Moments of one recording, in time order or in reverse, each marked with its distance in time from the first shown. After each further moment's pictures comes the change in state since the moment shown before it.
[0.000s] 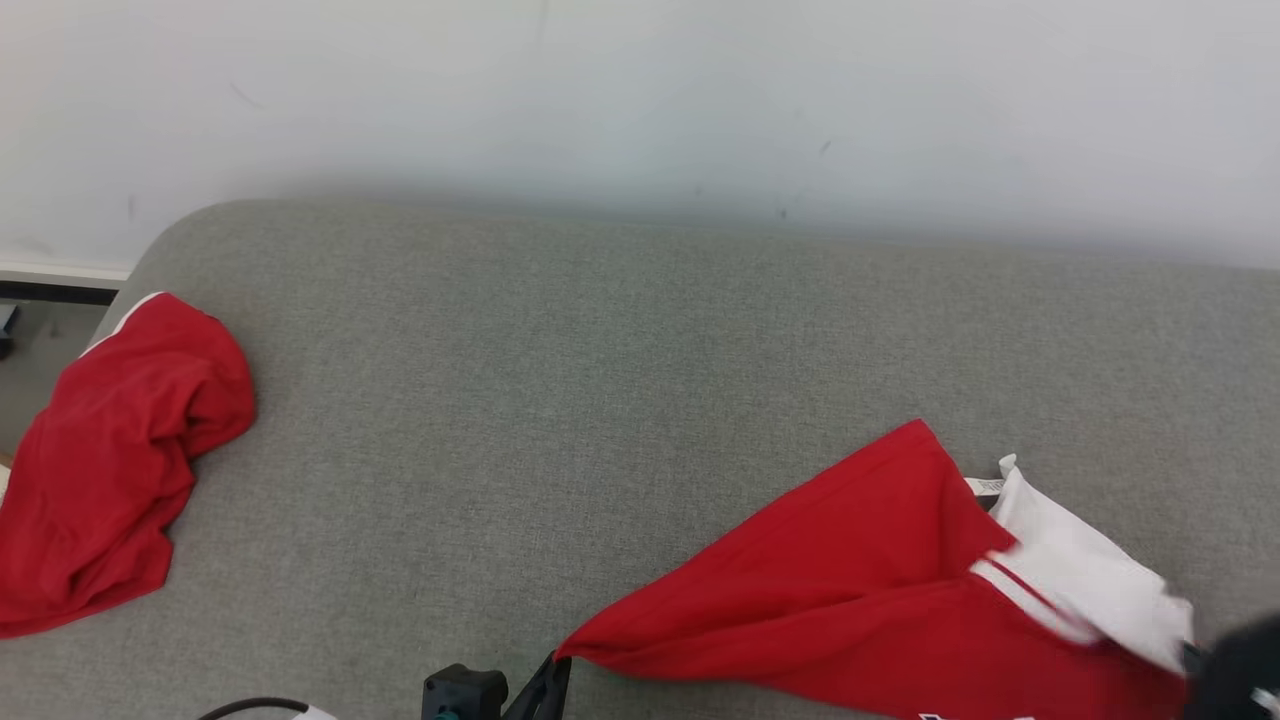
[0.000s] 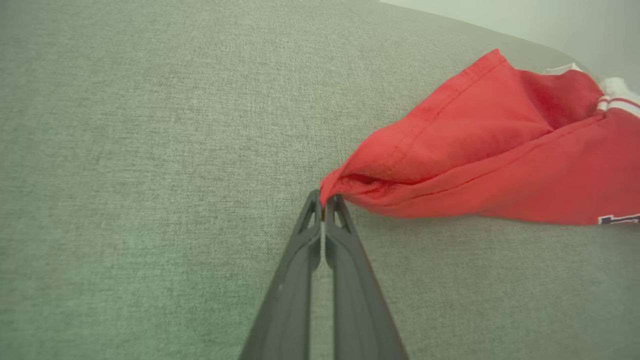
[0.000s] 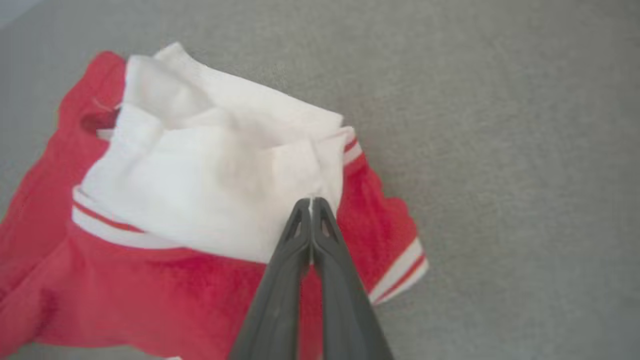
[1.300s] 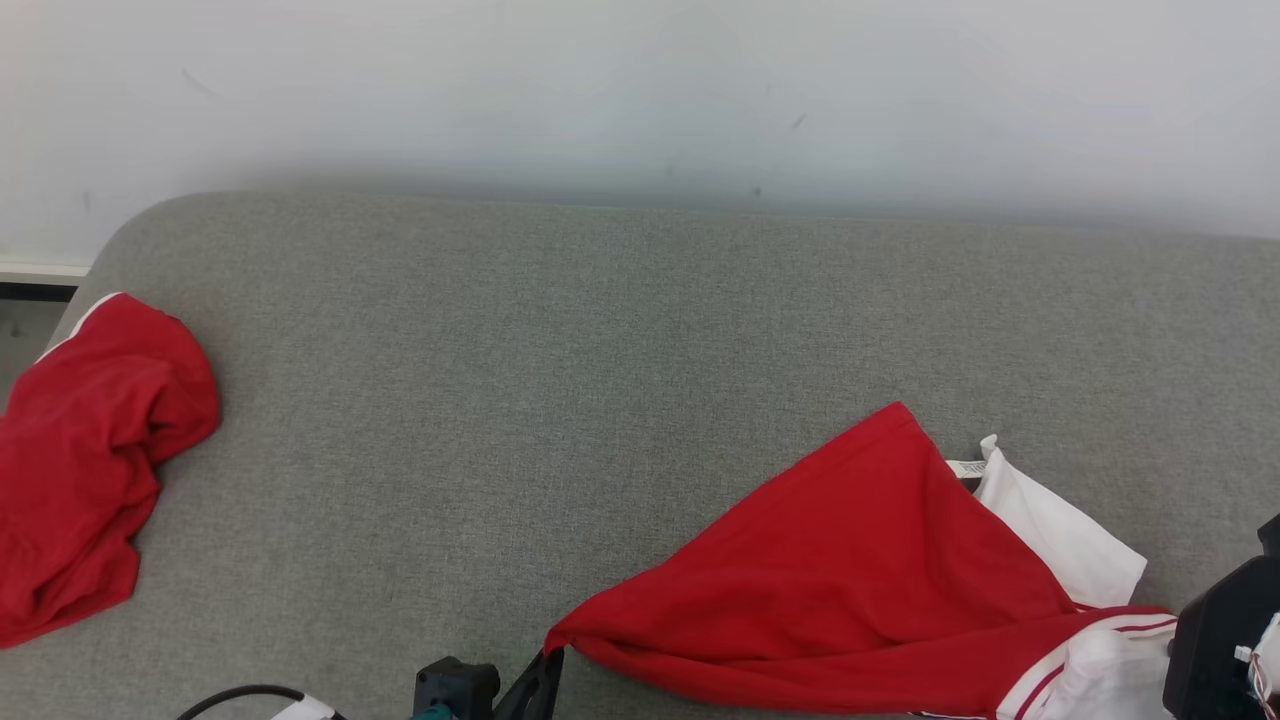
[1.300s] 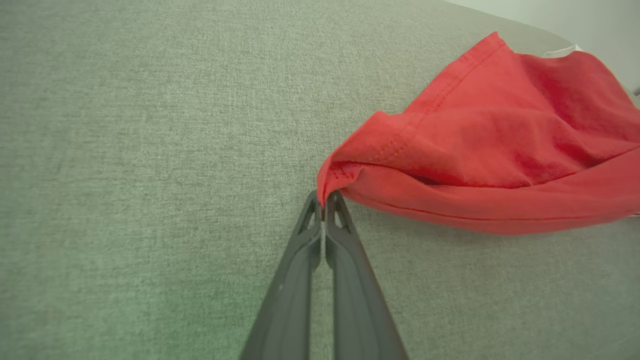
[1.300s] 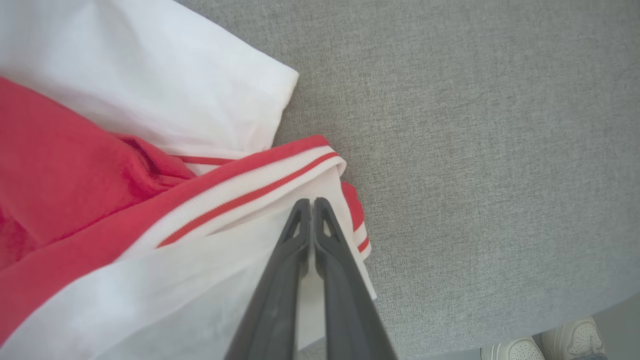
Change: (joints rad) left arm -0.027 0.014 -0.013 0.034 -0.016 -0.025 -0.019; right arm -0.022 -0.097 0.082 0.016 -0.123 0.000 0.193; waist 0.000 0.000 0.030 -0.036
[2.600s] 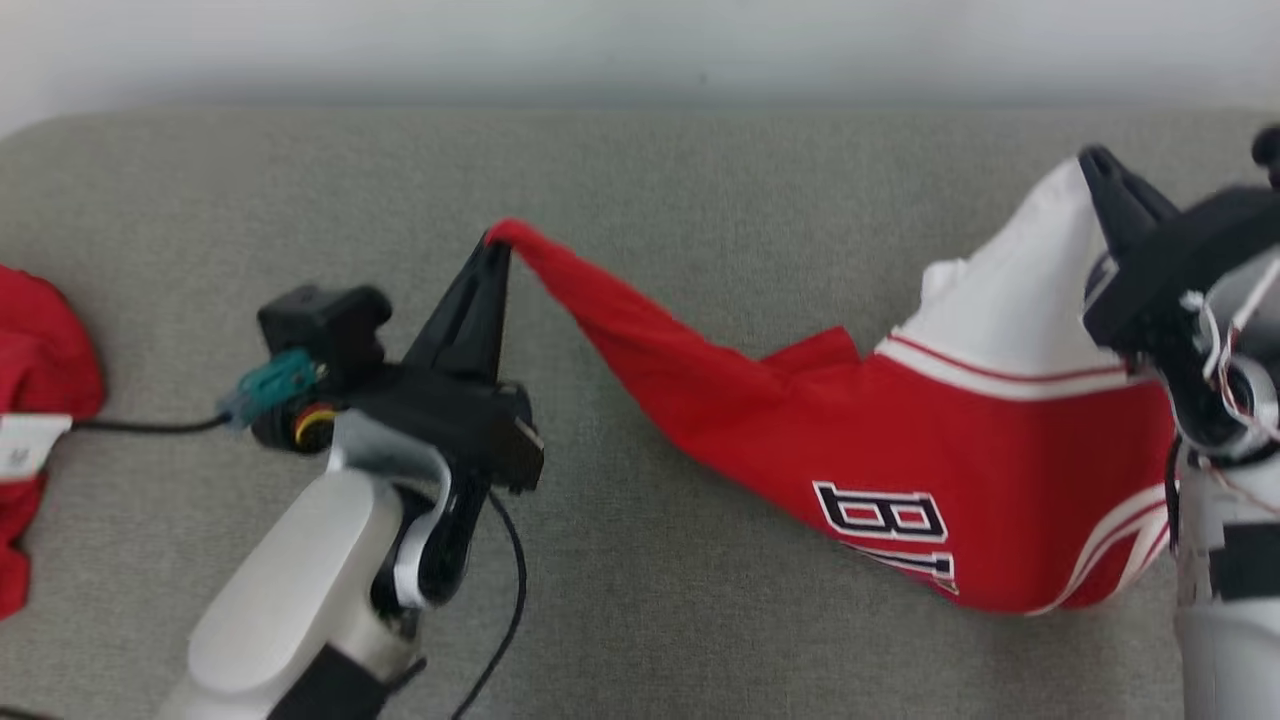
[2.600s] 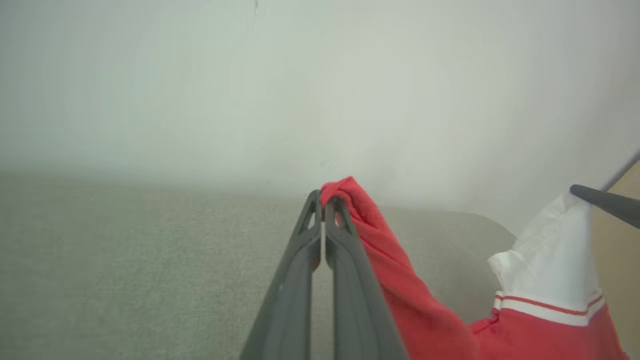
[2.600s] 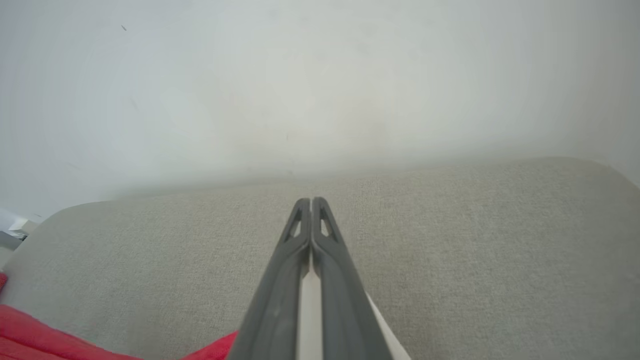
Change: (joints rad) left arm -0.378 0.025 0.205 -0.224 -0.106 0.007 0.064; right arm -0.478 -0.003 0.218 0.000 0.191 0.000 -0.412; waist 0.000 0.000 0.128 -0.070
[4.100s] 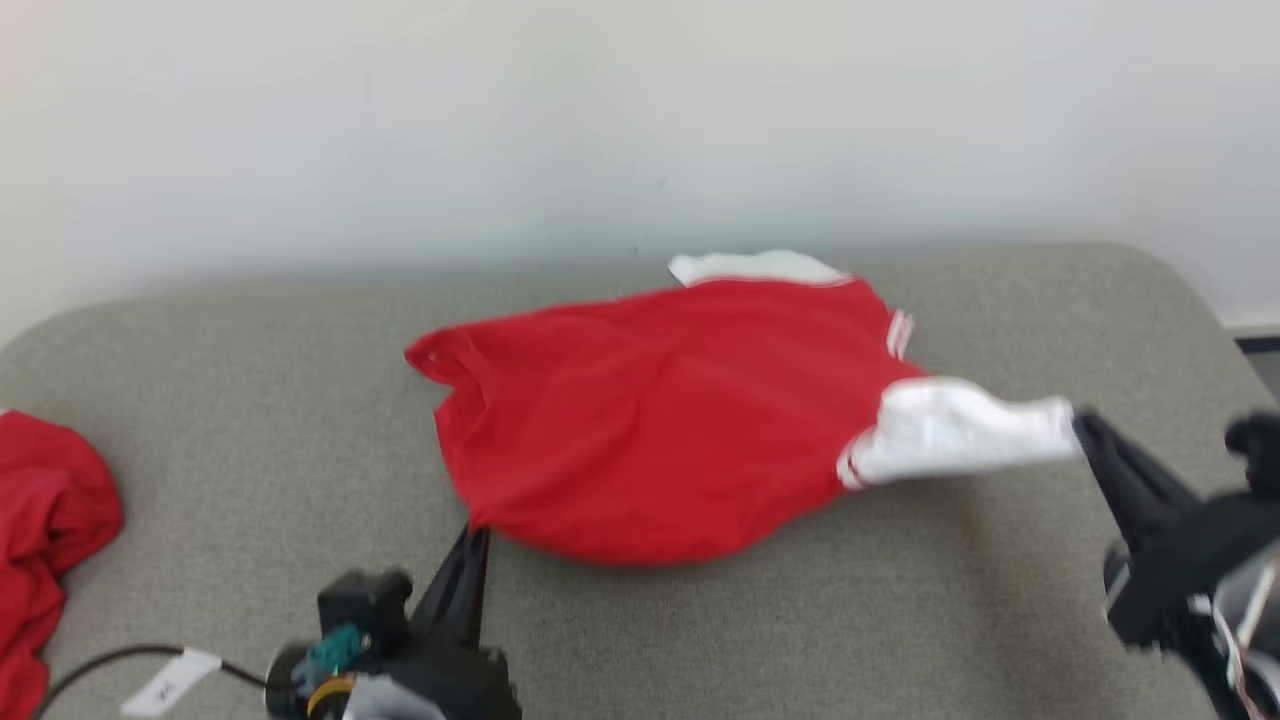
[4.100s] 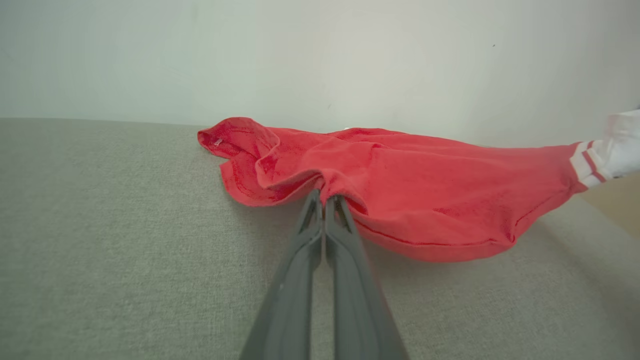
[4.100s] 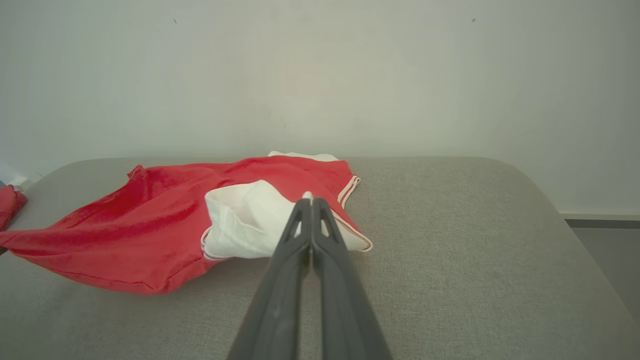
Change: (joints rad) left arm 0.278 -0.112 0.093 0.337 0.240 -0.165 -0.186; right arm 0.448 -0.244 0.177 -0.176 0.189 0.000 -0.215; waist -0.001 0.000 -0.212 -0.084
